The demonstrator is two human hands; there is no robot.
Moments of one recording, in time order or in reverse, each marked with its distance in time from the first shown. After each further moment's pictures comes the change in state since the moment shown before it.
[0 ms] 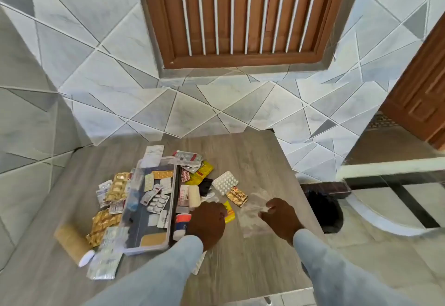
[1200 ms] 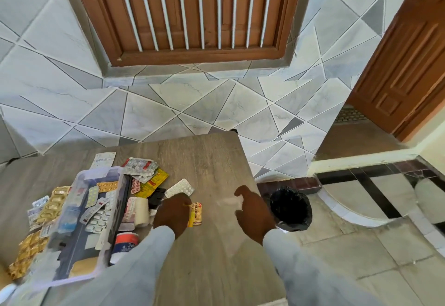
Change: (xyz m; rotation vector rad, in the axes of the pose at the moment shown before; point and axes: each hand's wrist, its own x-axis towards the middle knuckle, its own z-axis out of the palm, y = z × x) left_hand 0.090 0.047 0.037 -0.091 0.046 -0.296; right_hand 0.036 0.018 -0.076 -0.160 0.035 -0.266
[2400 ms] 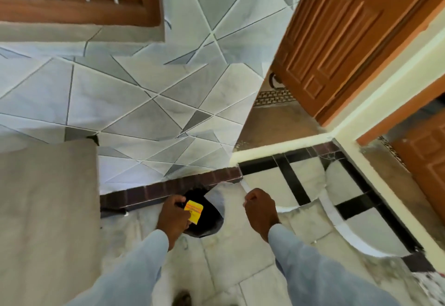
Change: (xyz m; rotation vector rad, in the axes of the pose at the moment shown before) left_hand 0.104 0.343 0.280 -0.816 -0.344 -0.363; right_hand 0.138 0.324 -0.261 0.107 0.167 0.540
